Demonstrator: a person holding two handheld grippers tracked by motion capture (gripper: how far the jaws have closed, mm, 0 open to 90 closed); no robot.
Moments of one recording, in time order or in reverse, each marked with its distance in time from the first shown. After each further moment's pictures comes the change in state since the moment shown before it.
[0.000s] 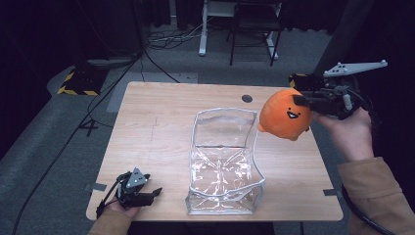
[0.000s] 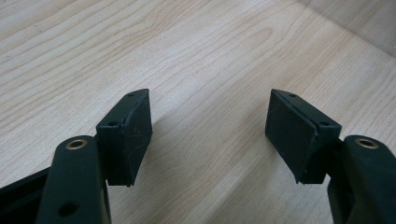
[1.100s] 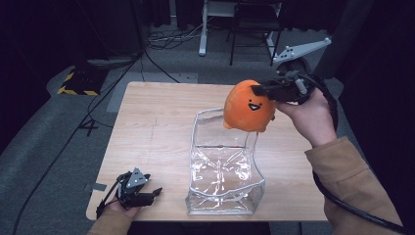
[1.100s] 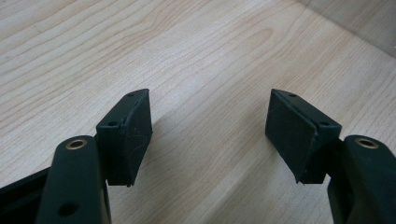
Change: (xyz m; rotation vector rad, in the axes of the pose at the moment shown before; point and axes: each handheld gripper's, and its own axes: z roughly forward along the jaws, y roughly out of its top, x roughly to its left) left arm 0.000 0.000 0.000 -0.002 0.004 0.005; right arm 0.068 0.066 0.041 0.016 0.124 -0.175
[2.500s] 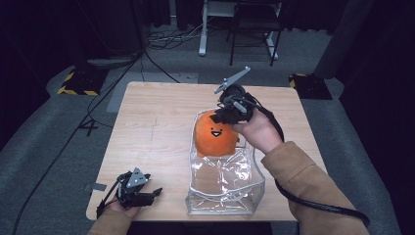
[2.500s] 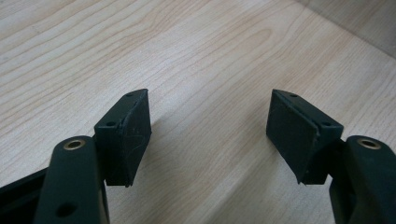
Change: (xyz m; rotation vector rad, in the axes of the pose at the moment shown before) left arm 0.000 0.001 0.000 0.007 -0.009 -0.005; right arm 0.049 -0.011 0.119 0.224 0.173 -0.049
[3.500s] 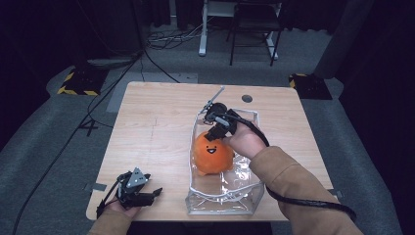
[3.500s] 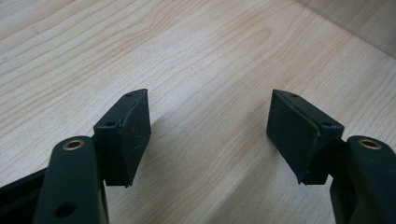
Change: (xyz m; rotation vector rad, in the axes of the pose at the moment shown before) left arm 0.000 0.000 0.000 -0.002 0.000 -0.001; right arm 0.006 -0.014 0.071 0.231 0.055 -0.011
